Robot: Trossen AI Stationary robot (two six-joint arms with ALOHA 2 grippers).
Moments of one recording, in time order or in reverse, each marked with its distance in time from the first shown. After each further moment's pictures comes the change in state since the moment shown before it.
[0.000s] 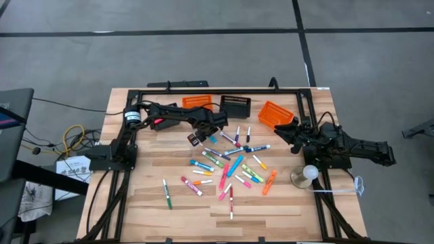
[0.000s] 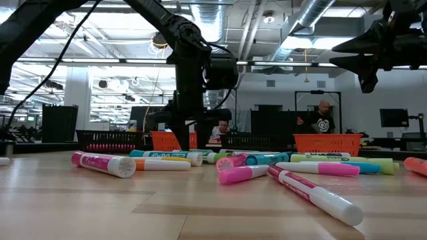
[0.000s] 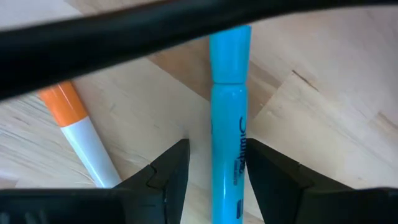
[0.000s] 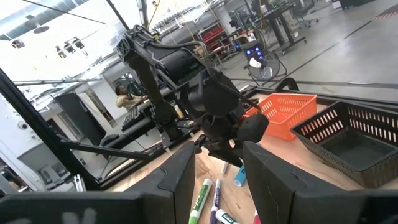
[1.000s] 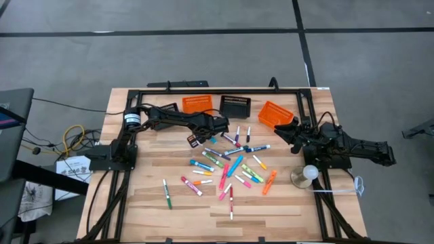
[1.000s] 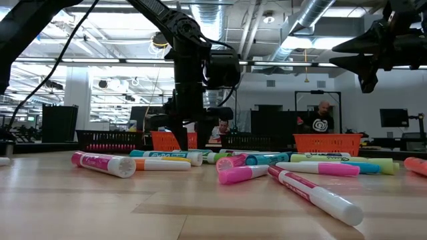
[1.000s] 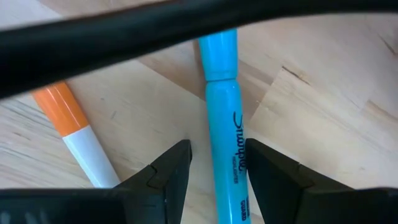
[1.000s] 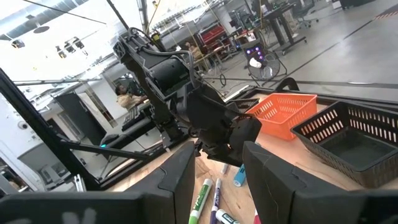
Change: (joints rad) left arm -0.052 0.000 -0.040 0.014 -0.142 0.020; right arm 0.000 0.000 0.000 0.000 0.000 0.000
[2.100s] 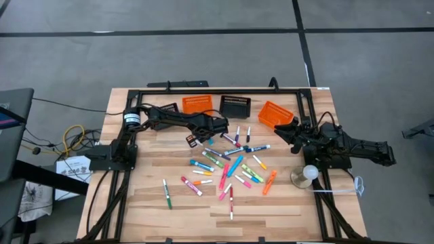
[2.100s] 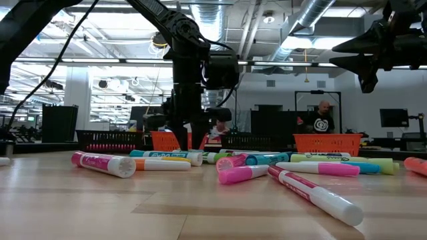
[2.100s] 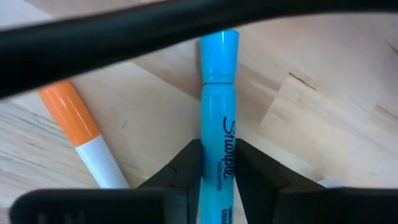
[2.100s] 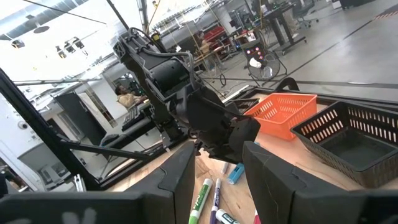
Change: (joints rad) left arm 0.004 -0.001 -0.002 0.016 -0.035 0.026; right arm 0.000 0.000 0.000 0.000 0.000 0.000
